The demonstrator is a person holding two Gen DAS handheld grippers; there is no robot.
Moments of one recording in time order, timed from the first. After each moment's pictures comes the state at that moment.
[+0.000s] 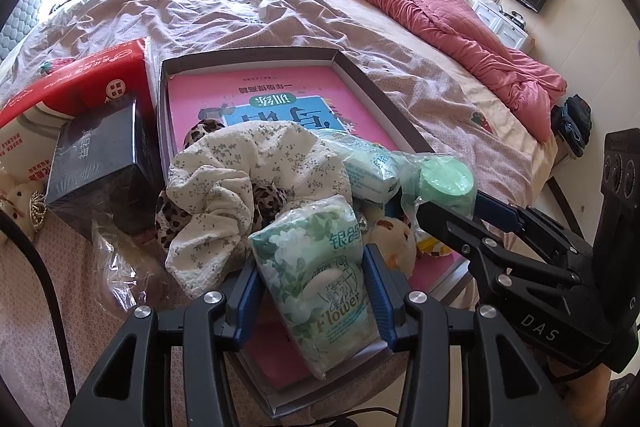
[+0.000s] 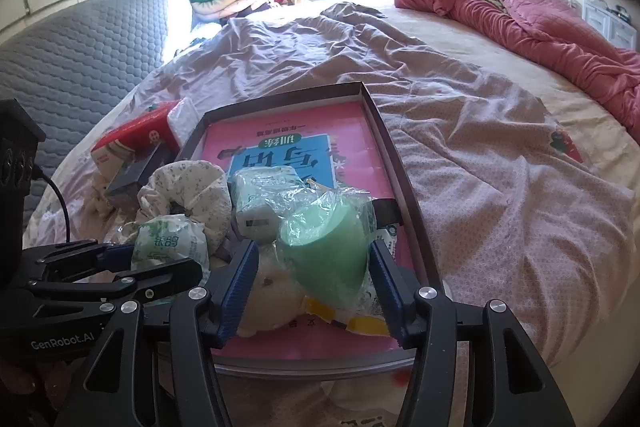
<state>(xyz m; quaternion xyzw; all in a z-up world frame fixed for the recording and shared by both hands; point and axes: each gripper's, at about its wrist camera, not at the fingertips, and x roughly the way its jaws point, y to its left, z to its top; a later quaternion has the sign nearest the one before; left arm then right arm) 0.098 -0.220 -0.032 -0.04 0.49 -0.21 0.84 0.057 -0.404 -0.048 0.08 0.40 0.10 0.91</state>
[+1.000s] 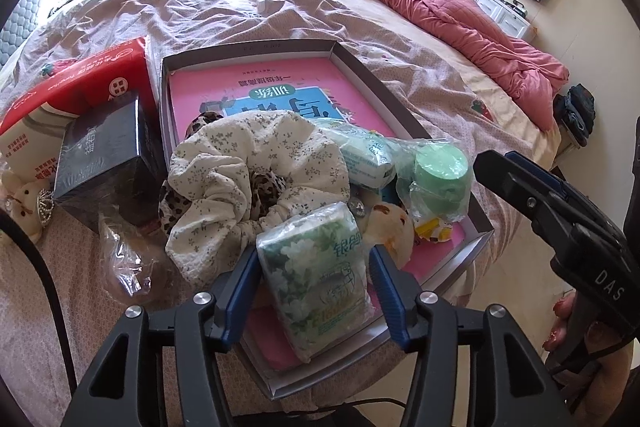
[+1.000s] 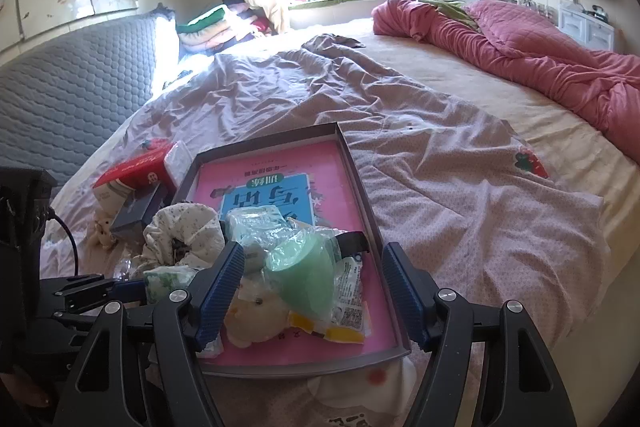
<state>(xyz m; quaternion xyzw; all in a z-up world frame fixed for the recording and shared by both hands) 0.090 -0.223 -0.027 -0.02 0.50 -0.21 0.84 0.040 -0.426 -0.016 0.11 0.36 0.07 0.93</state>
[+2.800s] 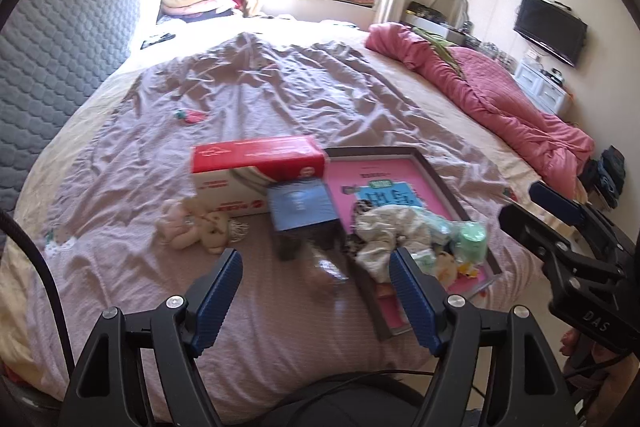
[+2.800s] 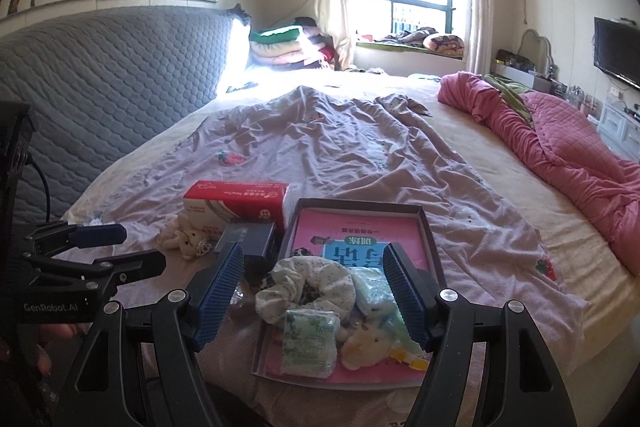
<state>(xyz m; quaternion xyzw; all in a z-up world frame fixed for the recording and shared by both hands) 0.033 -0.076 0.086 -0.05 0.40 -0.09 0.91 -0.002 -0.312 0.093 -0.01 0.29 0.15 0.95</state>
